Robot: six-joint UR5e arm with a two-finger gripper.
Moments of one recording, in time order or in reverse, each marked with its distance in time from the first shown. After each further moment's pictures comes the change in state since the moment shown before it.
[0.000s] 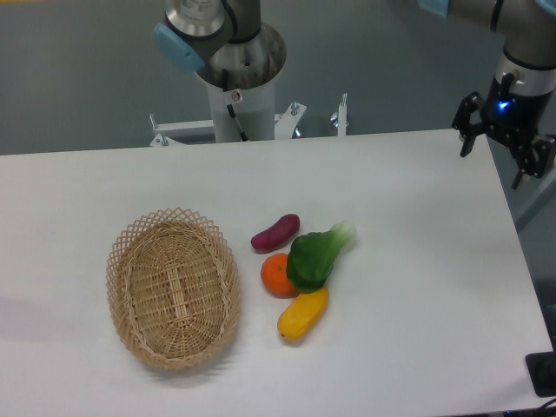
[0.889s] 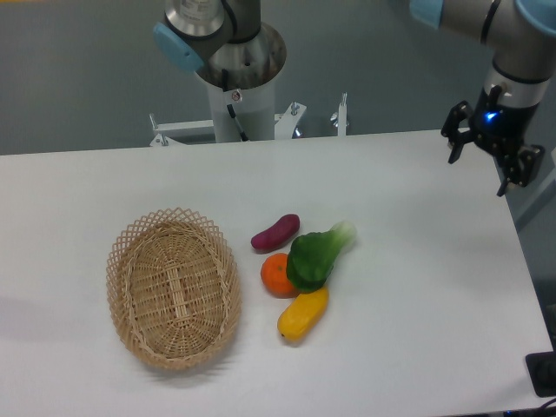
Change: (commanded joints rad) arm -0.015 -0.003 -0.119 0.087 -0.009 -0.012
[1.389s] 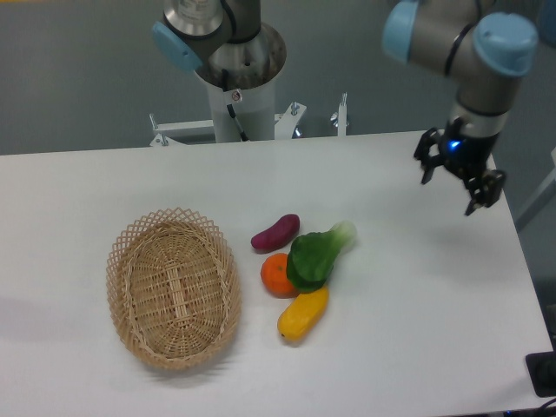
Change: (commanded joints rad) arm -0.049 -0.002 -0.292 0.290 0.002 -0.130
